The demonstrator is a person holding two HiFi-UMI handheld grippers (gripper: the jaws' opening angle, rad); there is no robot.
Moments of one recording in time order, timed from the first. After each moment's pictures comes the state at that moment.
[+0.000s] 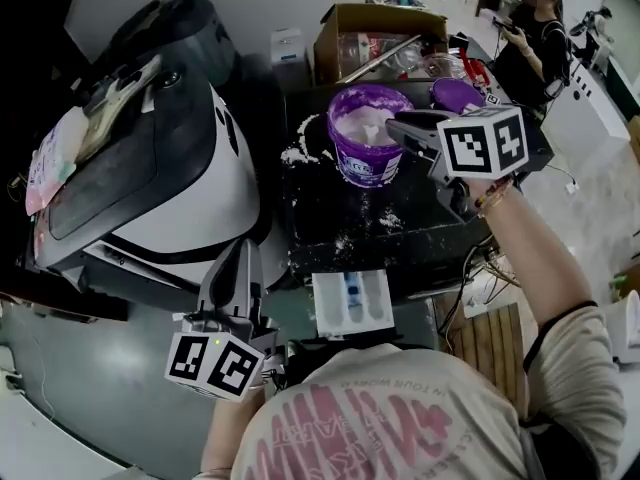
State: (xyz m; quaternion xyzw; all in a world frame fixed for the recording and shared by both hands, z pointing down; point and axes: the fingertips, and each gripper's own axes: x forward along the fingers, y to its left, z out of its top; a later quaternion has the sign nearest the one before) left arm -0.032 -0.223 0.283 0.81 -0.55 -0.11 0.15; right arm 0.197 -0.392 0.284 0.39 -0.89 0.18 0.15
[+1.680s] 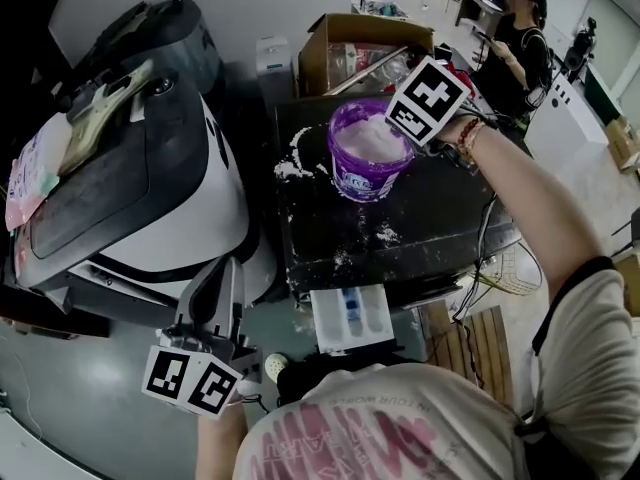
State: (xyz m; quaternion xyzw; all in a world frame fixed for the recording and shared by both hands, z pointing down) left arm -0.066 -0.234 0.284 0.84 -0.52 -0.07 0.14; right arm 0.199 -0.461 0.317 0.37 -0.77 0.07 0.51
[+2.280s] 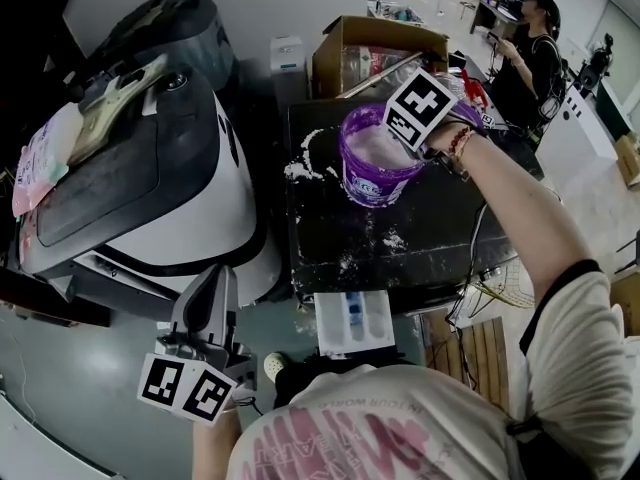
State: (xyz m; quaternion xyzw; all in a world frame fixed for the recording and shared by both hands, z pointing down) left arm -0.082 -0.223 0.284 0.82 -0.54 -0.07 0.14; right arm 0.196 -0.482 0.348 0.38 -0.76 0.09 0.52
